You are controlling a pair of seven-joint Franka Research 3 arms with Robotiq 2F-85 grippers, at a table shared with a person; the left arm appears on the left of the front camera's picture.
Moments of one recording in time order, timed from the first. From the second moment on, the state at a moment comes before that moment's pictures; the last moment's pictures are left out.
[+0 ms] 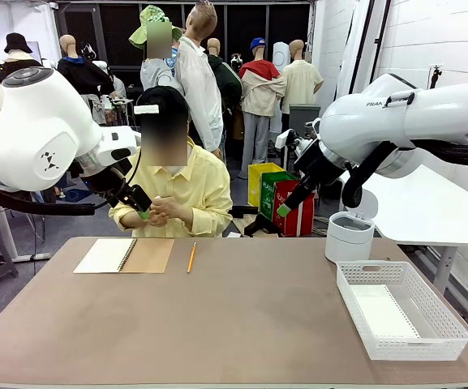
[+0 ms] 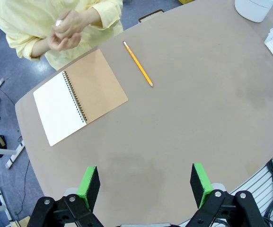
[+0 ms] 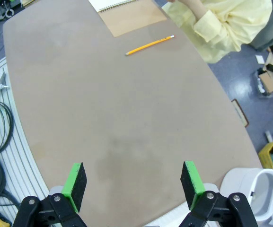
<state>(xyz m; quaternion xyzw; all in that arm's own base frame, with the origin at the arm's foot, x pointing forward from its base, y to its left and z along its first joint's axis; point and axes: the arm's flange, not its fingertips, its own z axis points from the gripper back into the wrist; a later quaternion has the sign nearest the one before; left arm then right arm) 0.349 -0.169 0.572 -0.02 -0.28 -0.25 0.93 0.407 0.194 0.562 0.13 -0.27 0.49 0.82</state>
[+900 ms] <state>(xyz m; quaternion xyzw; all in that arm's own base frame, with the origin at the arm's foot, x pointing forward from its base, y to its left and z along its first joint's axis) 0.349 -0.169 0.572 -0.02 -0.28 -0.25 0.93 0.407 0.194 0.562 0.13 -0.27 0.49 0.82</state>
